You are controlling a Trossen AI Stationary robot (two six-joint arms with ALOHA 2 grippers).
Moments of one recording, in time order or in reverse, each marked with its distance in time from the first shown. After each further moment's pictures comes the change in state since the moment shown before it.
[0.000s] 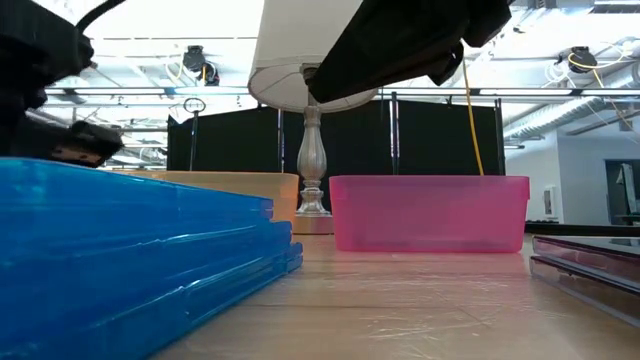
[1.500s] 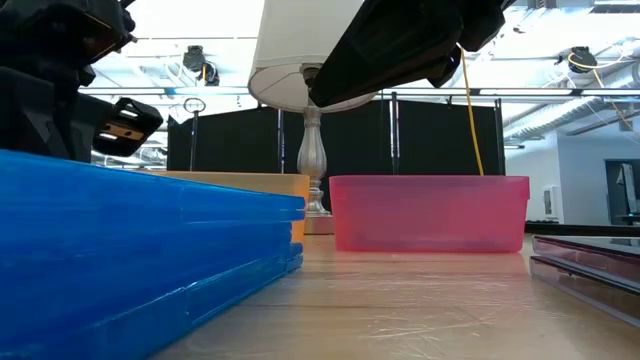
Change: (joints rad) left arm 0.093 -0.033 0.029 0.043 0.033 0.140; right arm -0.007 -0.001 -0.001 -0.007 -0.003 0.008
